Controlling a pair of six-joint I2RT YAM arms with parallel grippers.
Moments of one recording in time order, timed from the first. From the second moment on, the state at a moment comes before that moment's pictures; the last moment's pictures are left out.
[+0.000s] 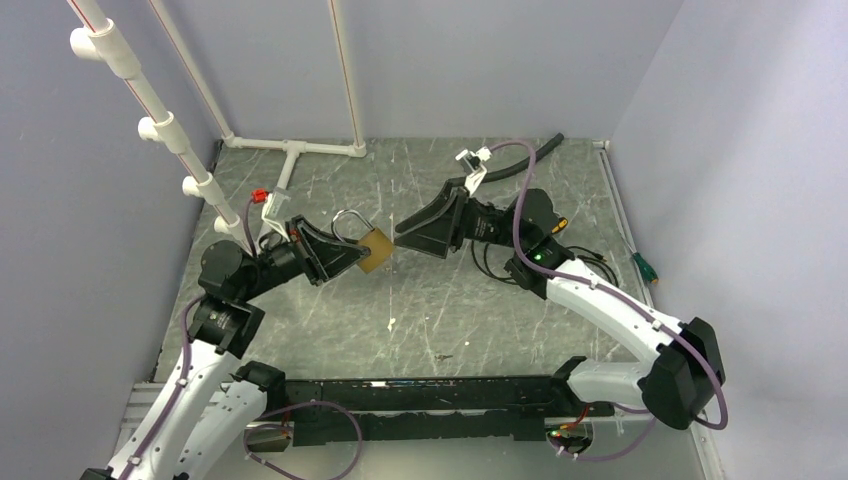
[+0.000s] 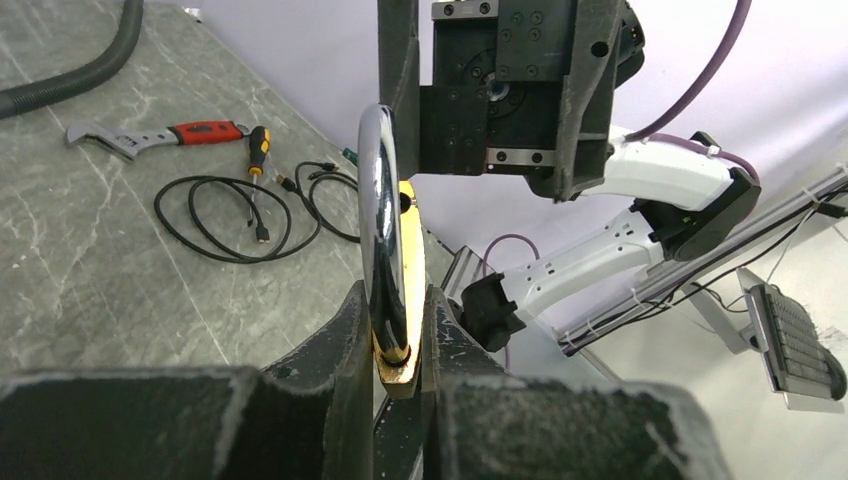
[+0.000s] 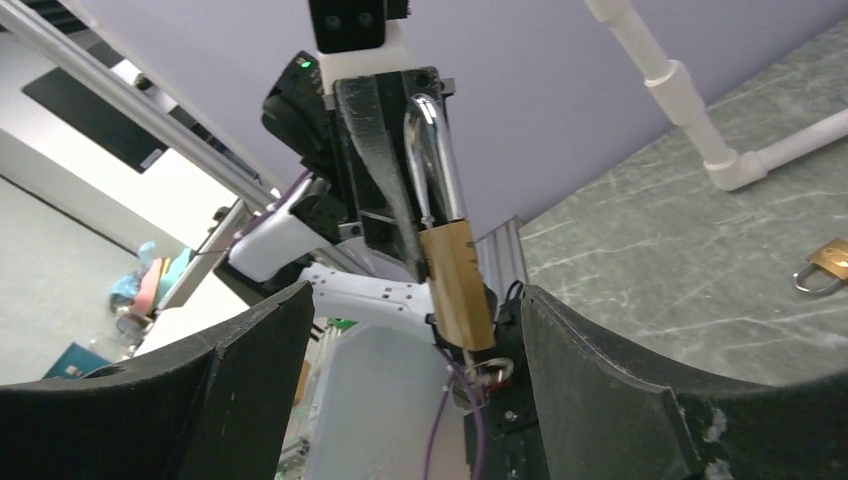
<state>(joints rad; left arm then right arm) -0.34 0.63 0.68 0.17 0.74 -0.78 0.68 1.20 0.92 0.57 -0.77 0.95</state>
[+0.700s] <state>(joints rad) -0.34 0.58 0.67 0.16 0.73 -0.86 0.70 1.24 0.91 0.52 -0.78 0.78</state>
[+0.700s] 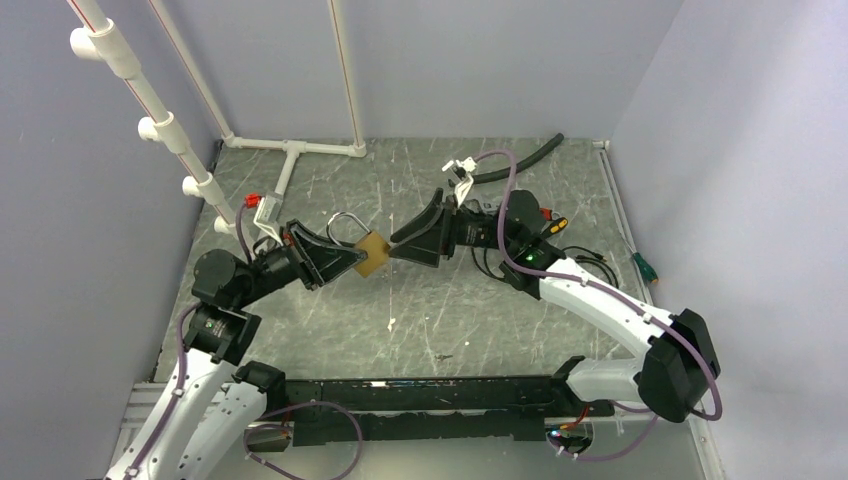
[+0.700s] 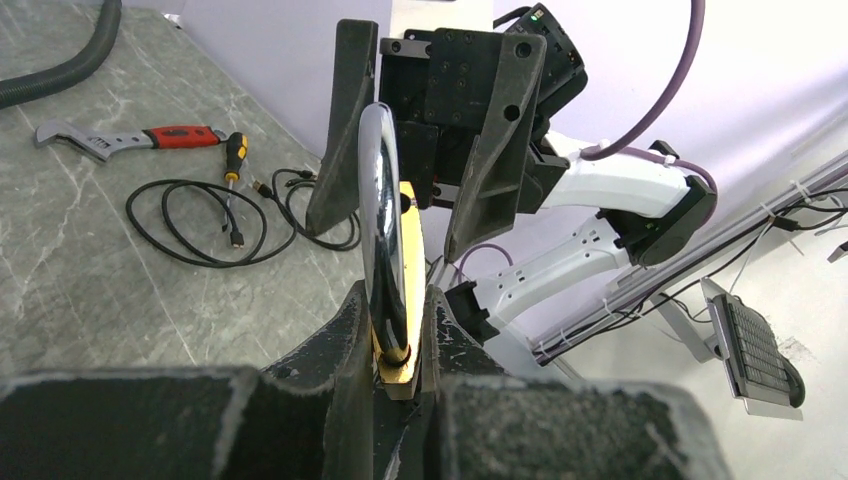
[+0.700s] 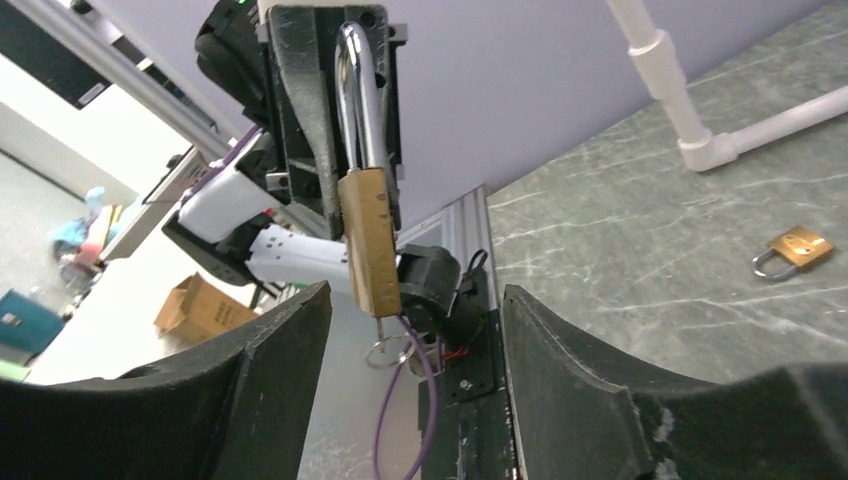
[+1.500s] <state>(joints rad) -0.34 0.58 0.61 0.23 0.71 -0.89 0.81 1.39 0.93 0.67 -0.87 0.85</state>
